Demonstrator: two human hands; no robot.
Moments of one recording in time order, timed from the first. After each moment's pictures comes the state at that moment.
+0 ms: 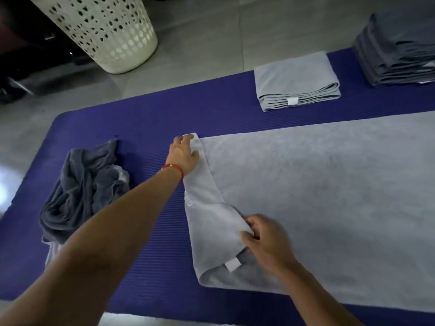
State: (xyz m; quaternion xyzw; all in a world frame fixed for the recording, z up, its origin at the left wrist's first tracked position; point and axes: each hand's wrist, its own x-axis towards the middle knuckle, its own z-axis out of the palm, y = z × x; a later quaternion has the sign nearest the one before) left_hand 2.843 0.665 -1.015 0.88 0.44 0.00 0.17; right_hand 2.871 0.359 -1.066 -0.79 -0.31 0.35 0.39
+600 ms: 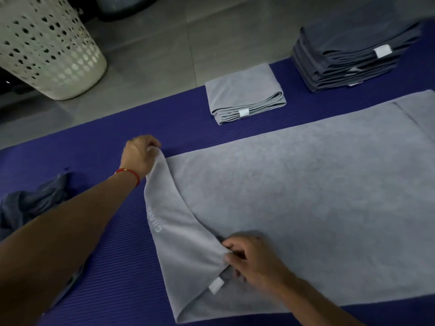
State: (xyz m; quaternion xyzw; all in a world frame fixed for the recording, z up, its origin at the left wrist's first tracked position) left_hand 2.900 0.694 -0.991 0.92 0.34 0.11 0.12; right_hand 2.906 0.322 -1.058 -0.71 -0.30 0.46 0.45
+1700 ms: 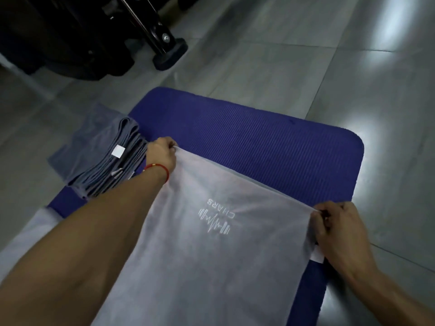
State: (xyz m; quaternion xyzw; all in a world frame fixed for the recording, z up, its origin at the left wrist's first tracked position) left_hand 3.399 0.236 -1.015 0.98 0.00 0.01 0.20; right_hand 3.123 -0.065 -1.065 -0.90 0.25 -0.04 0.36
